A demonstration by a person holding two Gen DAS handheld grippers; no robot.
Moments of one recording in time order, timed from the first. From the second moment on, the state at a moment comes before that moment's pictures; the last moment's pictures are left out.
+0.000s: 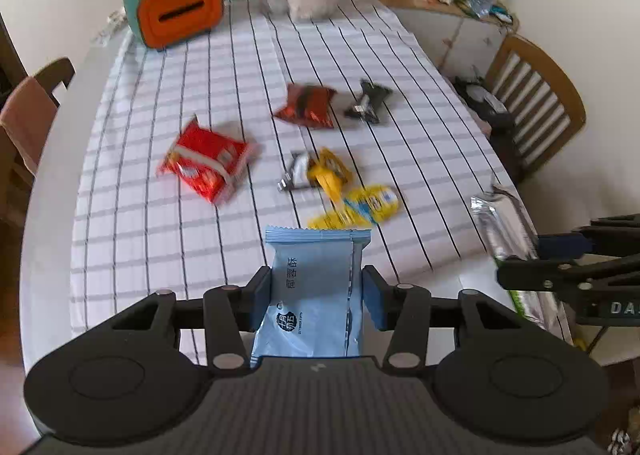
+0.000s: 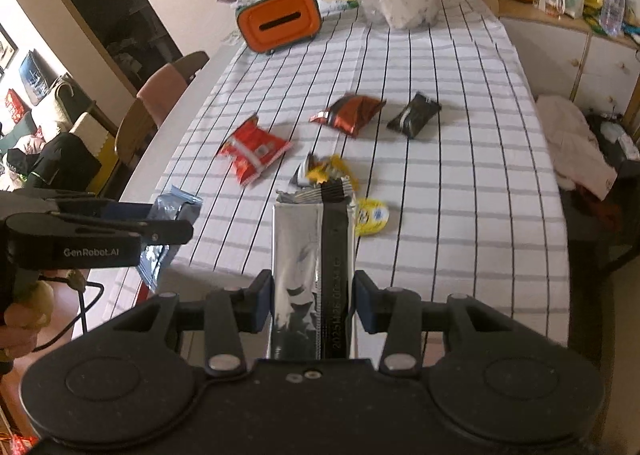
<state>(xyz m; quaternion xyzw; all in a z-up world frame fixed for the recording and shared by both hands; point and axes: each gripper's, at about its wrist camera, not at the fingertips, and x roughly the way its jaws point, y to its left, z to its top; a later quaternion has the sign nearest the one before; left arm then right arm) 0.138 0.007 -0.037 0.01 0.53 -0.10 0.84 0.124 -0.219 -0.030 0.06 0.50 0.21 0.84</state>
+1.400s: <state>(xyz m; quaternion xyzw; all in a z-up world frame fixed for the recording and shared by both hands) 0.094 -0.045 -0.142 0.12 0.68 -0.07 0.72 0.090 -0.176 -0.124 -0.04 0.59 0.18 0.78</state>
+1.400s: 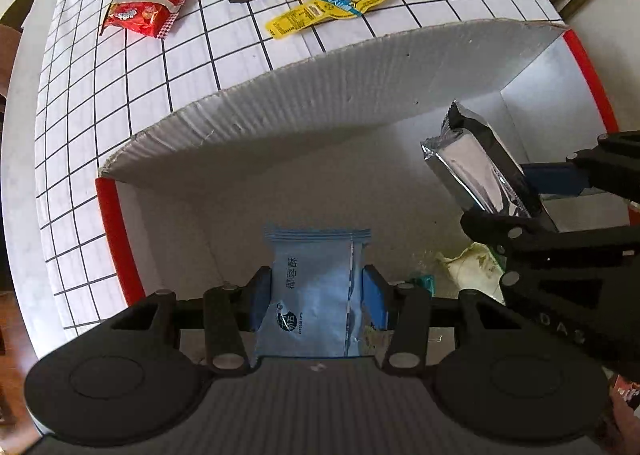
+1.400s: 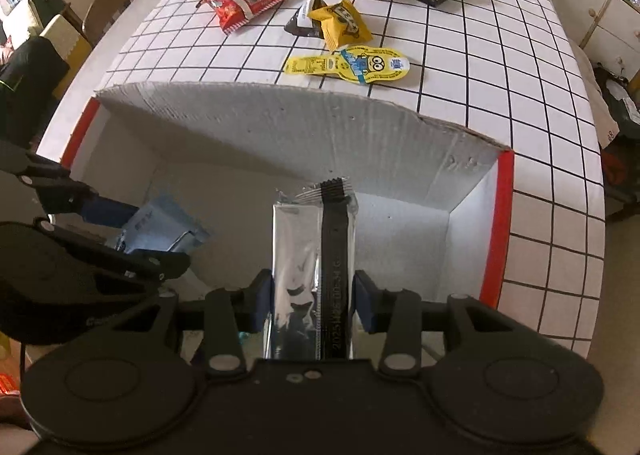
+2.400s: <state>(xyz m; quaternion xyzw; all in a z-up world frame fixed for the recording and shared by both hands) 0.086 -0.031 -0.082 0.11 0.59 -0.08 0.79 0.085 -0.192 -0.061 0.01 0.53 0.21 0.82</state>
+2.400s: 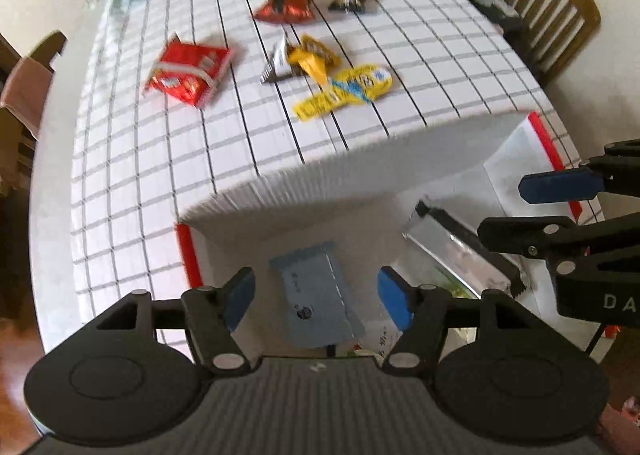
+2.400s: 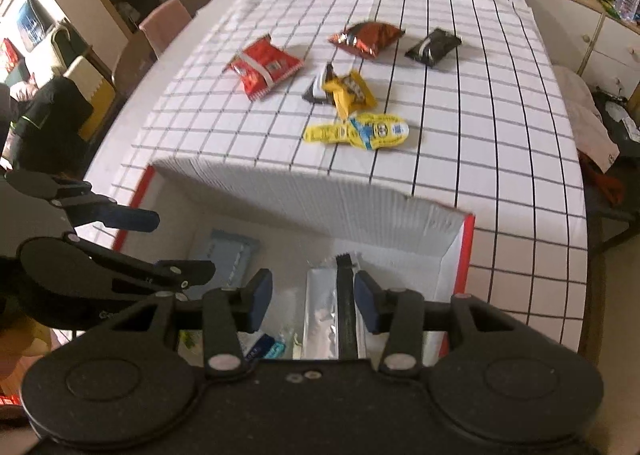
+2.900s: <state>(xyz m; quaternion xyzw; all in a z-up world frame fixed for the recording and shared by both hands) 0.098 -0.020 -0.034 0.10 0.50 -0.06 0.86 0.106 -0.204 -0.019 0.05 0.48 0.22 0.85</state>
